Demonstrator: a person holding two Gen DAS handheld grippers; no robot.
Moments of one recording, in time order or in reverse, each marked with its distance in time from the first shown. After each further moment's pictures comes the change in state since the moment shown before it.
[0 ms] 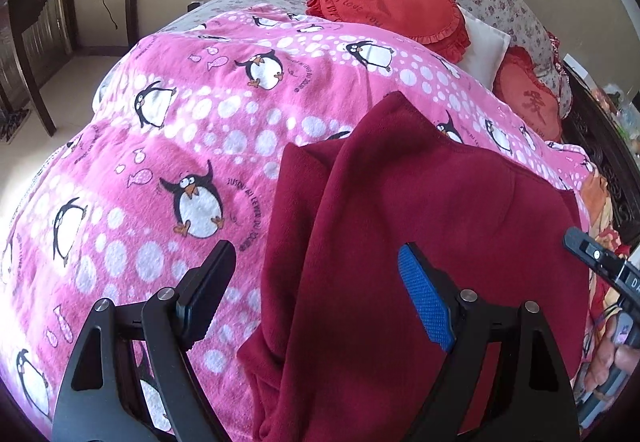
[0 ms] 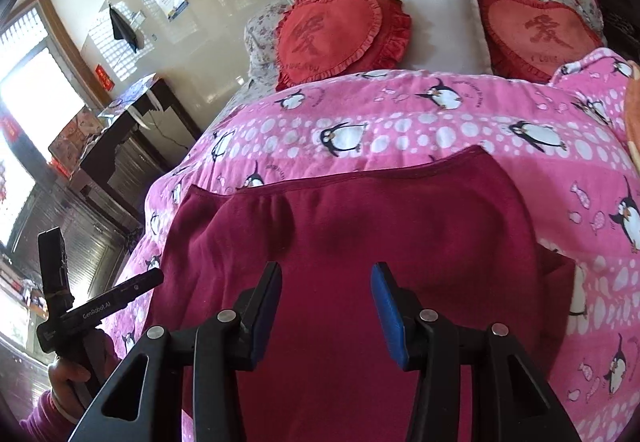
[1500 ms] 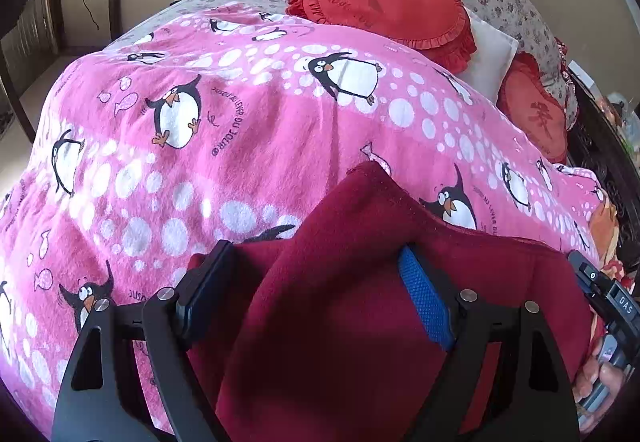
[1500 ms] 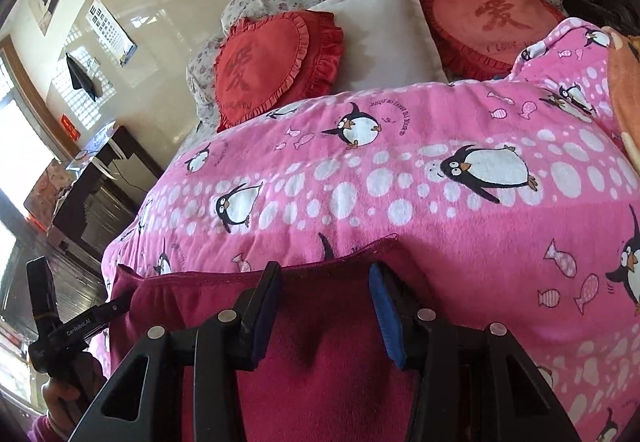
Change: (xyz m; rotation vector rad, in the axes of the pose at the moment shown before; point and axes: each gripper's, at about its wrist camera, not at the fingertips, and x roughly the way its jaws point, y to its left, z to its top) left arm 0.072 -0.034 0.064 -0.006 -0.004 -0.026; right arm 0.026 -0.099 0.040 0.170 -0.093 -0.075
